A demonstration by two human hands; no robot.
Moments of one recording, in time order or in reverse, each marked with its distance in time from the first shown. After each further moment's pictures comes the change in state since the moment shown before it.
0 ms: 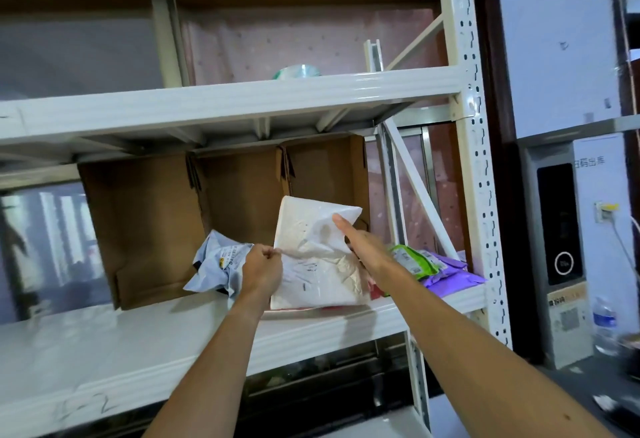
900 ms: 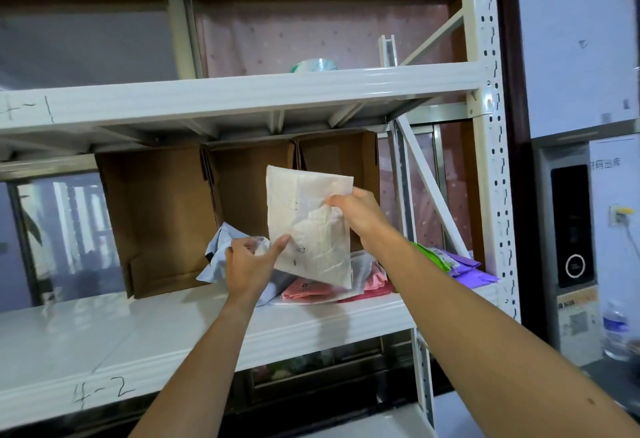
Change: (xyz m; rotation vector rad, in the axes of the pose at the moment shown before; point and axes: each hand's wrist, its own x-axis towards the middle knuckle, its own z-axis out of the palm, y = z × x) left_hand 0.007 -0.022 -0.039 0.068 0.135 0.110; right_hand -0.011 -0.066 0.030 0.107 0.007 -0.228
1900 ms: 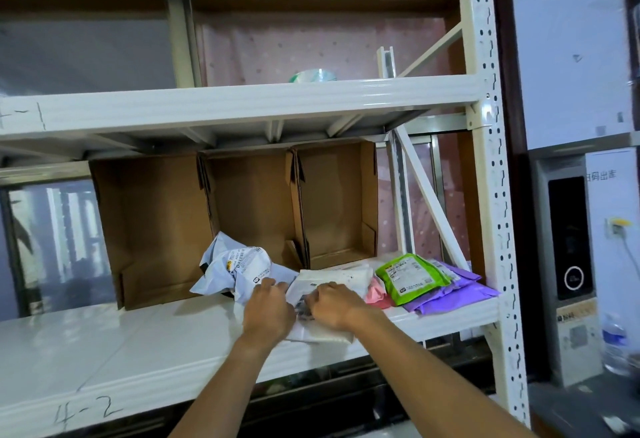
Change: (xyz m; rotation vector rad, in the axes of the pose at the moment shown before) left_hand -0.023 -0.036 0.037 0.630 -0.307 0.300; right_hand -0.005 0.122 0.032 -1.210 -0.468 0.053
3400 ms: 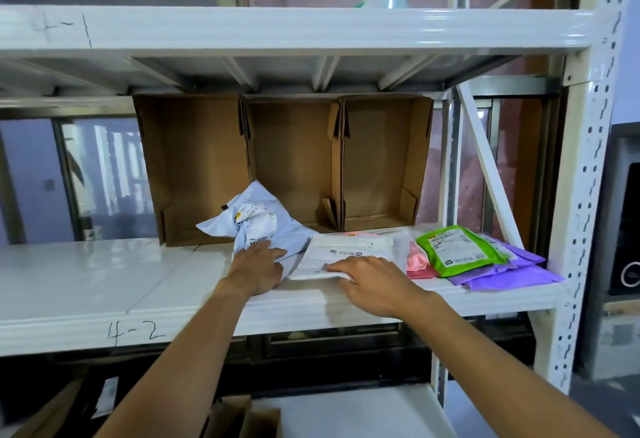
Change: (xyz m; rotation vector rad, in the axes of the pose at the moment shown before) left_hand 0.011 -0.095 -0.025 0.286 -0.293 -0.017; right_hand -0.029 -0.003 0.010 -0.061 0.124 -0.325
